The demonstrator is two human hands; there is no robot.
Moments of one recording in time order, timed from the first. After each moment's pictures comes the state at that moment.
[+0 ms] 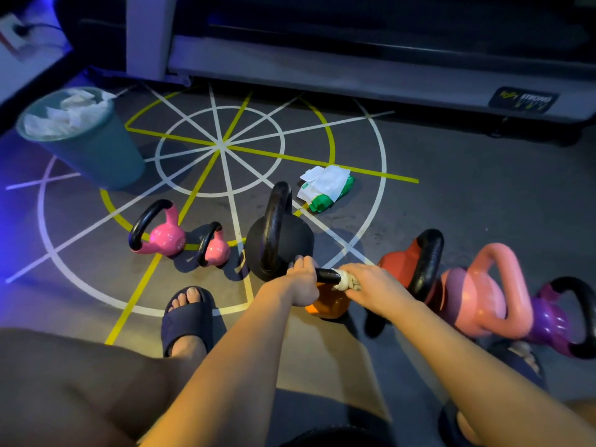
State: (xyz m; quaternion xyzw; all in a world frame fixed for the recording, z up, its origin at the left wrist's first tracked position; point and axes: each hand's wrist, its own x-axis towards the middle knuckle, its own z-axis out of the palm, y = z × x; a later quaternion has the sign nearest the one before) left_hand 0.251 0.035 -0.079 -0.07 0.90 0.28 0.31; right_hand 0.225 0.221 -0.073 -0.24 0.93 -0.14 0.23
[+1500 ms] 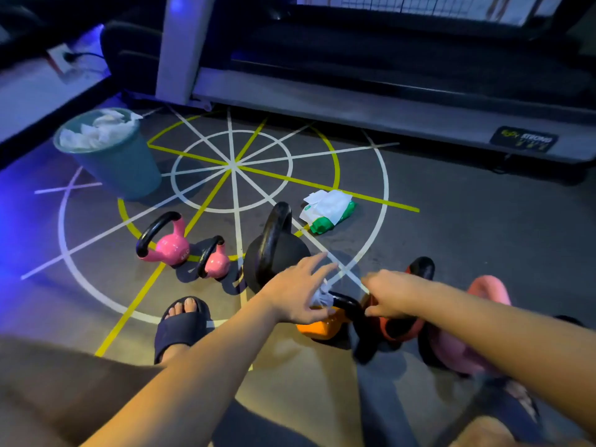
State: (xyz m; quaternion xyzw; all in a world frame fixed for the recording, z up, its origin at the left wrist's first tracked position) left_hand 0.254 0.026 -0.060 0.21 0.97 0.14 0.08; right_hand 0.177 0.250 -0.020 -0.36 0.88 0.15 0.28
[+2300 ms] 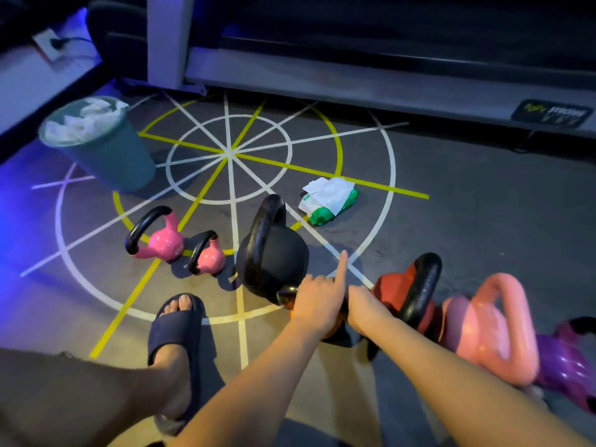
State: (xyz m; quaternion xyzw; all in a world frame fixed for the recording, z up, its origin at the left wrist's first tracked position) left_hand 0.240 0.112 -0.108 0.06 1.00 0.04 0.01; right_hand 0.199 0.221 -0.095 -0.19 0.92 -0.08 0.32
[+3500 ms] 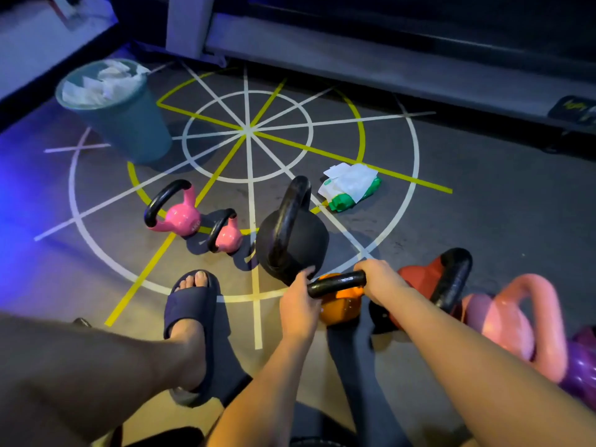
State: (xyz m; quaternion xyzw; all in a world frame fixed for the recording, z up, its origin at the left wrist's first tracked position) left_hand 0.292 0.073 -0.141 -0.32 0.84 0.44 -0.05; right_hand 0.180 0.195 -0.077 -0.17 0.93 -0.08 0.32
